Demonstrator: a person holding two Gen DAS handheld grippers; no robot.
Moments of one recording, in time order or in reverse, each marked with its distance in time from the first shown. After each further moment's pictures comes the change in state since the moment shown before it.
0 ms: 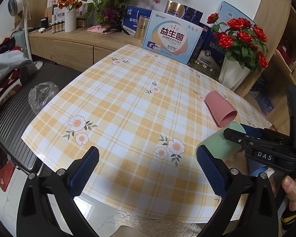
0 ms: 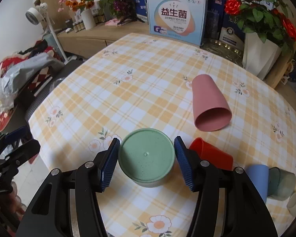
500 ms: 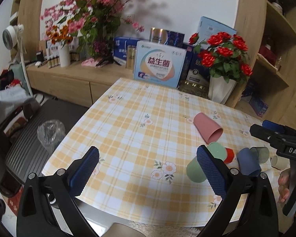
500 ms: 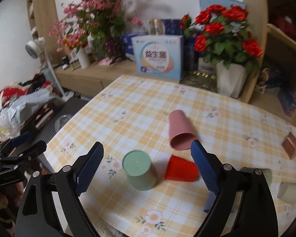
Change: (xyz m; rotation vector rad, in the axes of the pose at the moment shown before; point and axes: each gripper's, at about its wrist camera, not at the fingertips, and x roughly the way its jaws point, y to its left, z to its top) left arm -0.069 -0.029 0.032 0.149 -0.169 0.001; right arm -0.117 -0.020 -0.003 0.101 -0.250 -0.052
